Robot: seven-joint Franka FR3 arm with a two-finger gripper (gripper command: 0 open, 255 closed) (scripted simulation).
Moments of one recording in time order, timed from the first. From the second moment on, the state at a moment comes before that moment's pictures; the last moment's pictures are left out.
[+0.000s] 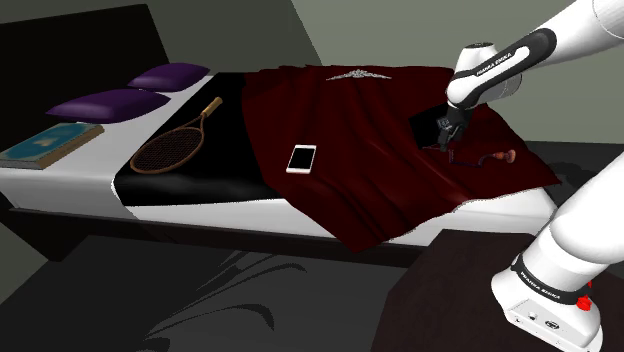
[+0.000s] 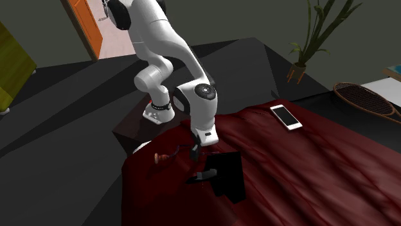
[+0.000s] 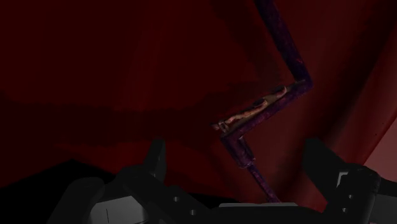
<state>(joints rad) -0.17 -0.12 -0.44 -2.46 -0.20 2.36 -0.38</state>
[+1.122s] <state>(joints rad) -0.17 -0.11 -0.44 -2.47 -0.19 2.38 -0.39</state>
